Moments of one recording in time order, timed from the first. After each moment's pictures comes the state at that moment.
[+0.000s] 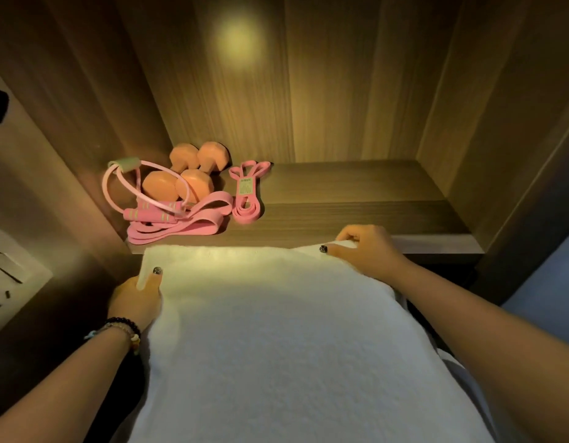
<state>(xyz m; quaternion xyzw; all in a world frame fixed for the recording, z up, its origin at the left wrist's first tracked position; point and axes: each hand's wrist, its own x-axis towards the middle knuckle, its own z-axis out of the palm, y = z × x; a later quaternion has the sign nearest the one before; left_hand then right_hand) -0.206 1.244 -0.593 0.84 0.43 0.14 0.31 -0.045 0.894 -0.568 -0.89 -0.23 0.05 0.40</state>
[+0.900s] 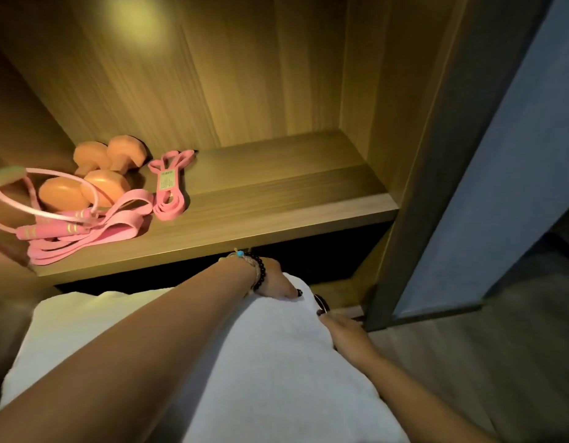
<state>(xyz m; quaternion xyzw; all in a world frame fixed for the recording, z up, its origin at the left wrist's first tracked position) -0.087 0.990 -0.577 0.92 -0.03 -0.39 0.00 -0.164 0.828 -0.703 -0.79 0.12 0.28 0.54</state>
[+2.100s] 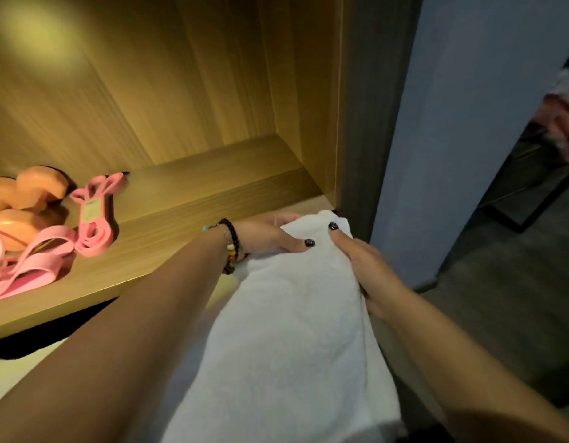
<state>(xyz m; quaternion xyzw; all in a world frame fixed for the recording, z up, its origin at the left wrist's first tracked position) -0.039 0.908 -0.541 0.75 -0.14 -0.39 0.51 -0.121 0.731 -0.588 -0.62 0.15 0.14 0.76</state>
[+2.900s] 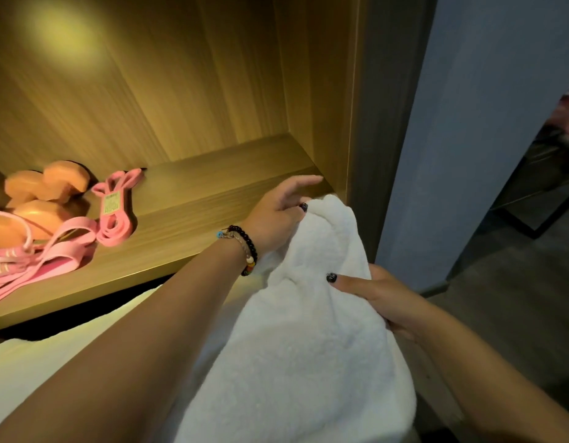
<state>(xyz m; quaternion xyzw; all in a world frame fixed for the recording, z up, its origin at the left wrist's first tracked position) -0.072 0.900 -0.523 0.79 -0.14 -0.10 0.58 -0.155 0.722 -0.592 -0.68 0.06 0.24 0.69</state>
